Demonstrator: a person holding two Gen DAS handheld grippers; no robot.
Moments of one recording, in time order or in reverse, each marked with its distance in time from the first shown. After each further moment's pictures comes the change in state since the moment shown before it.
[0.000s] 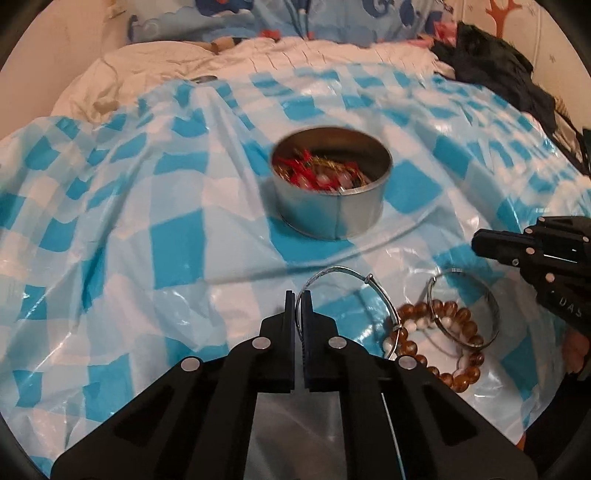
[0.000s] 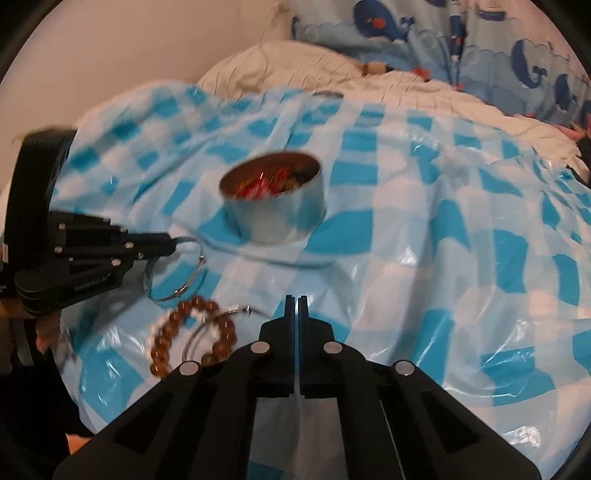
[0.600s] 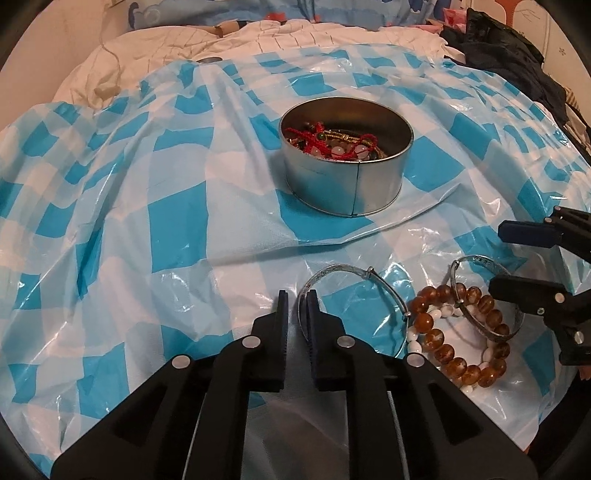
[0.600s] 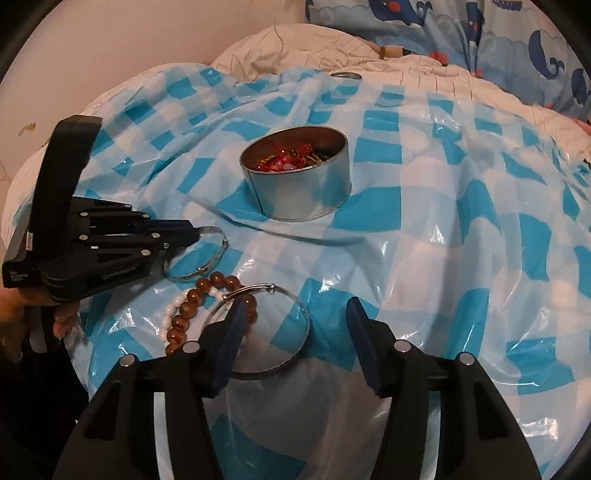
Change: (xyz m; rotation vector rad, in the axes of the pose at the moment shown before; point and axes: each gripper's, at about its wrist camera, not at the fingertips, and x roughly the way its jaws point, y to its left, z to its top) left arm 0.020 0.001 -0.008 0.007 0.072 0.033; right arm 0.011 0.011 -0.005 -0.027 0.091 0.056
